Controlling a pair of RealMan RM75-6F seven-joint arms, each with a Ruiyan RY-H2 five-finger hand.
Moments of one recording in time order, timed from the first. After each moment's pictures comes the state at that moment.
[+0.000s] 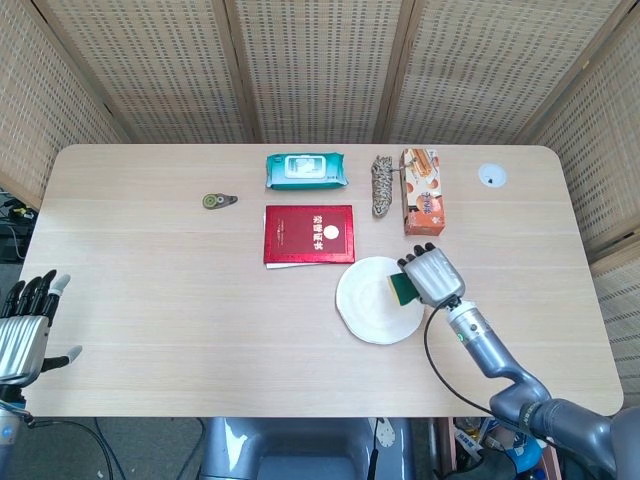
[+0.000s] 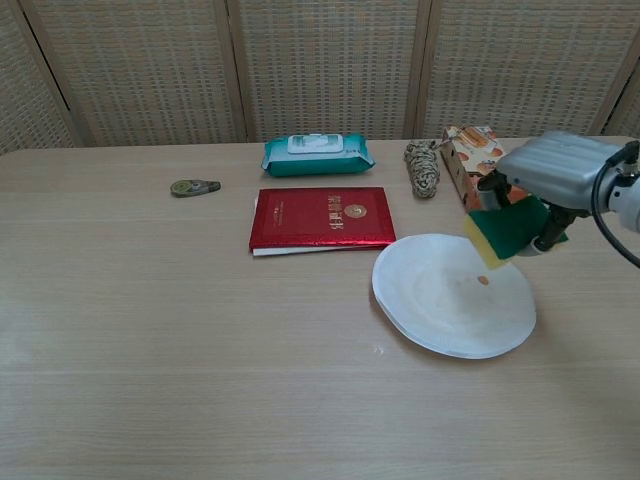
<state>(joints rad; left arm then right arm) -0.12 -1.14 -0.05 -1.69 1.38 1.41 0.27 0.67 -1.57 0.14 -1.13 -1.46 0.97 -0.39</state>
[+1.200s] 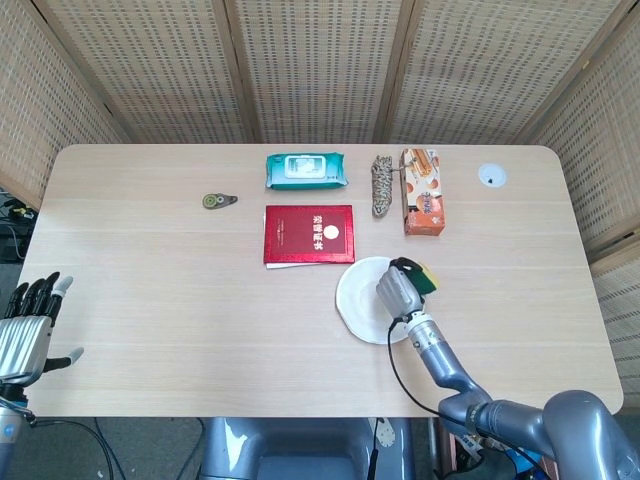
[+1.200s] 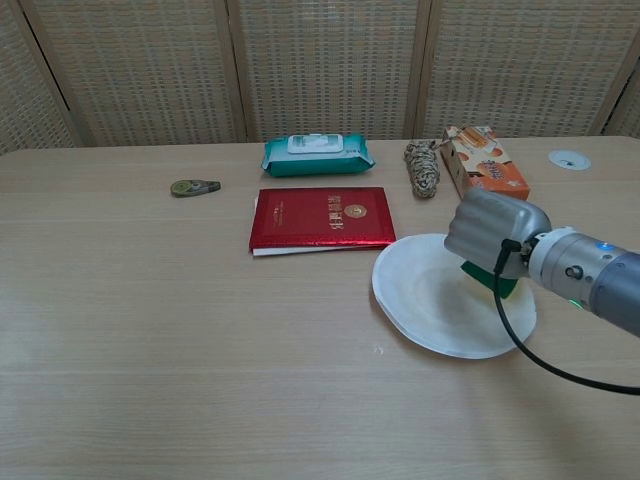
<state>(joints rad) -0.13 -1.14 -0.05 -1.69 1.36 1.38 0.26 0.78 -1.78 0.05 -1.09 -1.09 0.98 -1.46</state>
